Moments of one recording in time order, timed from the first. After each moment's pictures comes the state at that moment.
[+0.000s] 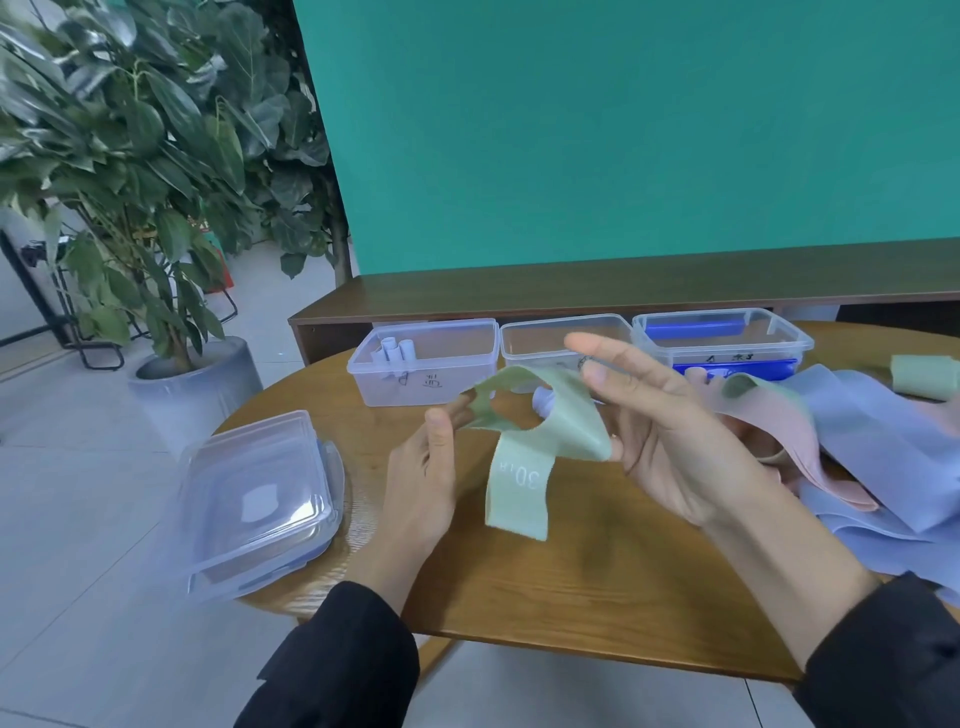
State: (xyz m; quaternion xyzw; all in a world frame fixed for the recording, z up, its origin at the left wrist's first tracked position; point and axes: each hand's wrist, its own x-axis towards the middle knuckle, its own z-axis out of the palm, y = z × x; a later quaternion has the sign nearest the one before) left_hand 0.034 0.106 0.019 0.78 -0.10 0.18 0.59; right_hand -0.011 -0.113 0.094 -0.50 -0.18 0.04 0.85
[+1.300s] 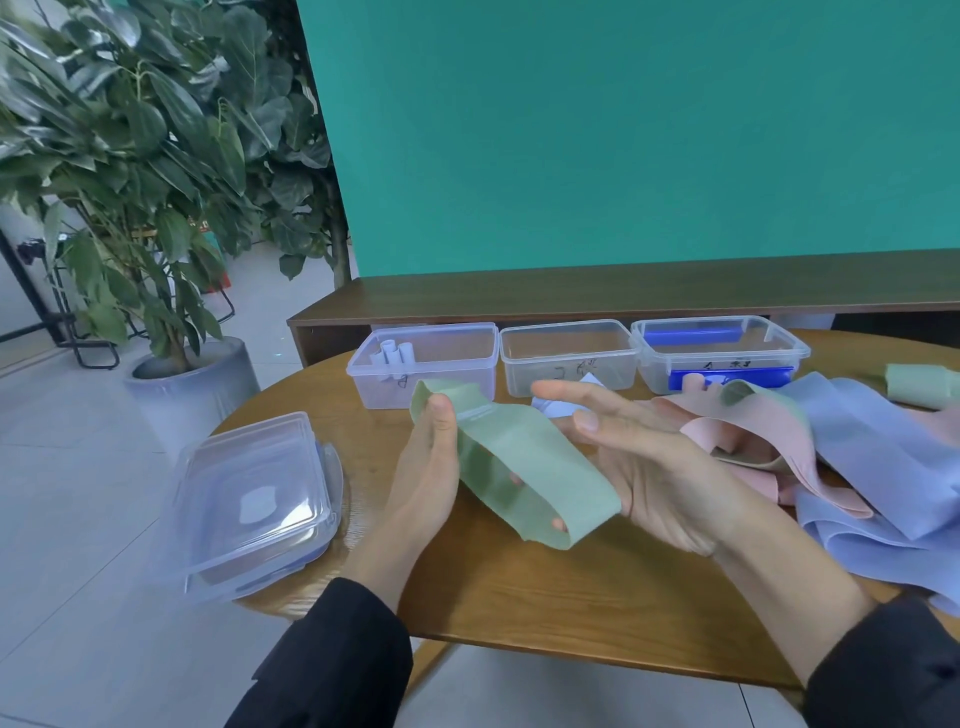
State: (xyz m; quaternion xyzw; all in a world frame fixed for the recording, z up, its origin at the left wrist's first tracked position) left_hand 0.040 0.101 0.031 0.80 -0.10 0.09 0.59; right_hand -0.023 -0.111 0.089 -0.52 -0.21 0.18 0.81
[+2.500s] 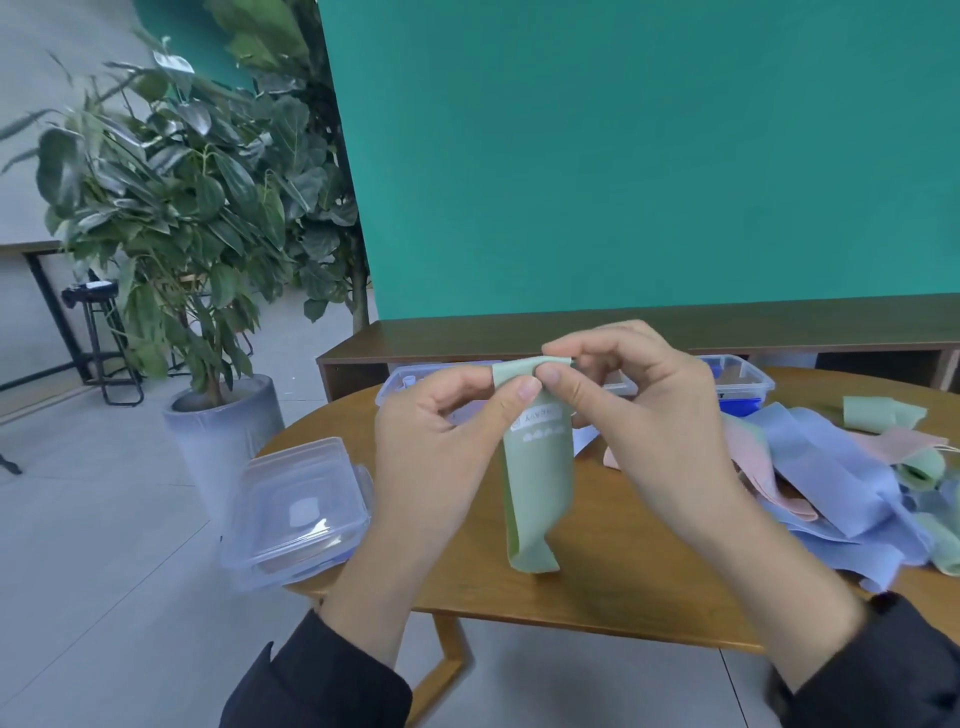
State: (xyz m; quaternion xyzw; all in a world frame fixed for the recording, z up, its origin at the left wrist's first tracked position) left_hand -0.090 0.086 0.146 0.67 -0.23 0.28 0.64; right_hand -0.095 -0.080 0.155 -0.69 -0.23 -0.34 0.60
